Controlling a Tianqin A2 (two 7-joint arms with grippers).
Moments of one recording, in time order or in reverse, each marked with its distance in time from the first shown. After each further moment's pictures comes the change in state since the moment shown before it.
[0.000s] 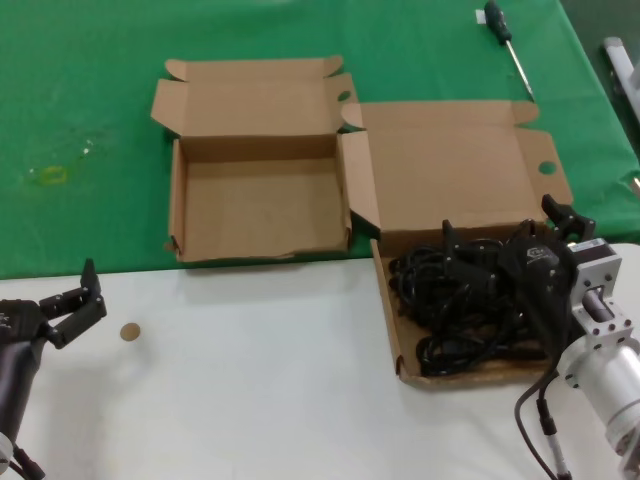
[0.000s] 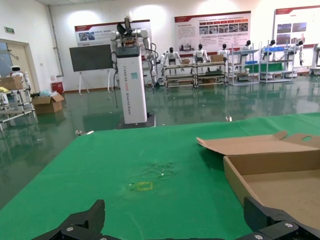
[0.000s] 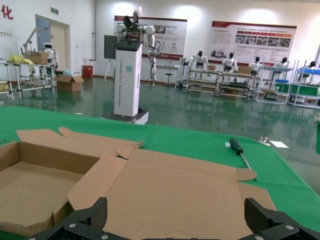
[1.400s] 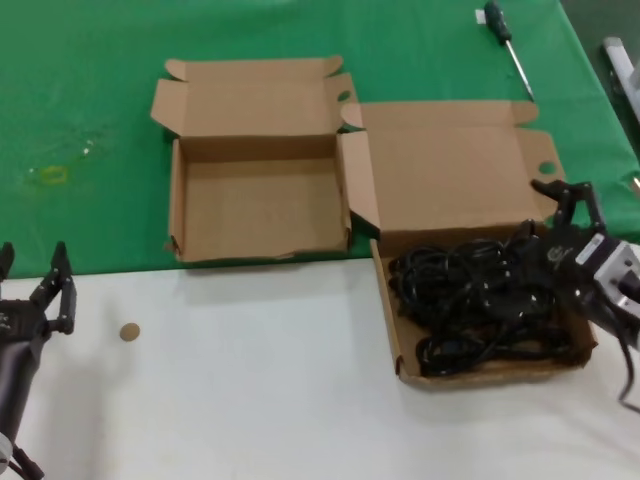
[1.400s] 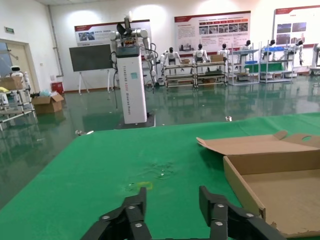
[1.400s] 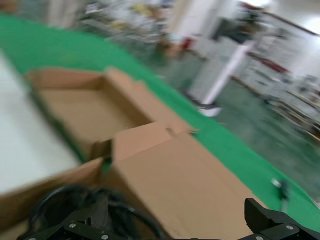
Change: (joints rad) left arm 0.000 0.000 0.000 0.000 0.000 0.000 -0.001; right arm 0.062 0.385 -0.053 -0.012 -0.067 -0.299 -0.067
